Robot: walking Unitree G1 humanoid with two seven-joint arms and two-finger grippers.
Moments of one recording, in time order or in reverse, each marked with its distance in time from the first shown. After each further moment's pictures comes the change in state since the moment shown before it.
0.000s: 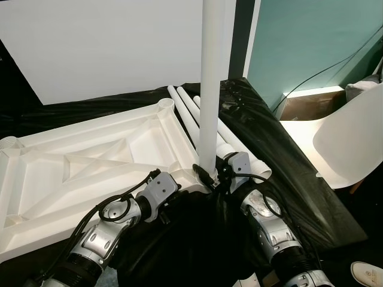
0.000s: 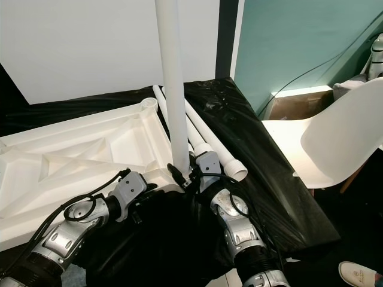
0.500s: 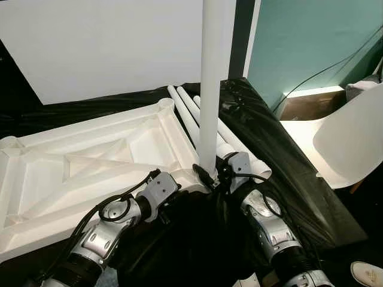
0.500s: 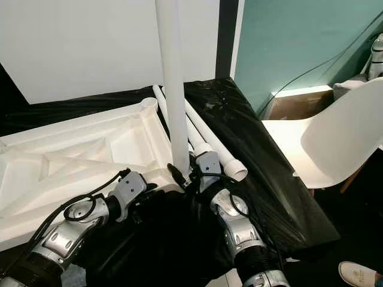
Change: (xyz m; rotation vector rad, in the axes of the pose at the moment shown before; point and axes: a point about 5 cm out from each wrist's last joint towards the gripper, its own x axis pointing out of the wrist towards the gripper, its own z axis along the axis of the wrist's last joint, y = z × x) left arm 0.000 0.001 0.007 -0.021 -0.082 0.024; right arm 0.001 -0.002 0.003 -0.018 -0.009 -0.043
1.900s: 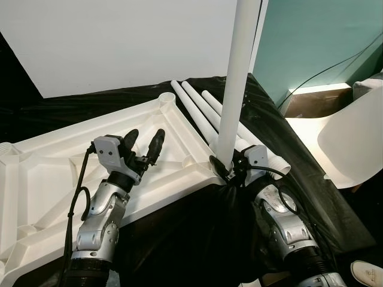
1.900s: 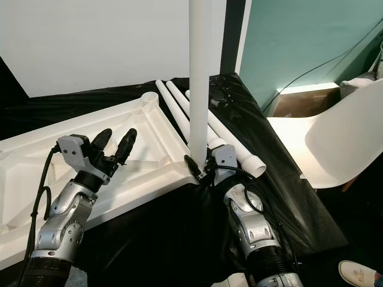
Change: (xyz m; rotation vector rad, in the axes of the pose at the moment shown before) left arm -0.041 0.055 0.051 -0.340 -0.596 0.562; right arm -0.013 -0.023 0.011 -0.031 0.009 -0.062
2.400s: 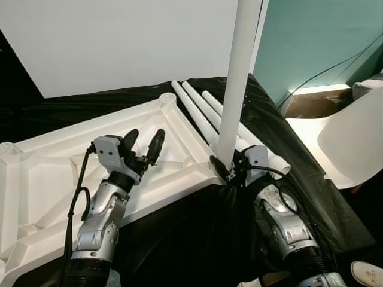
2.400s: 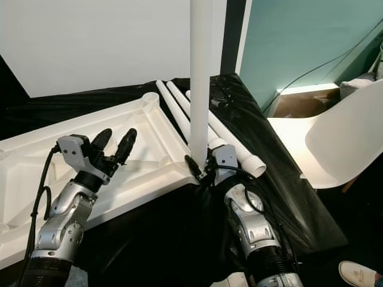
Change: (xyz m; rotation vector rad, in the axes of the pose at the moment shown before) left arm 0.000 0.000 0.000 0.000 0.000 0.000; right arm 0.000 -0.001 0.000 0.001 0.002 -0.002
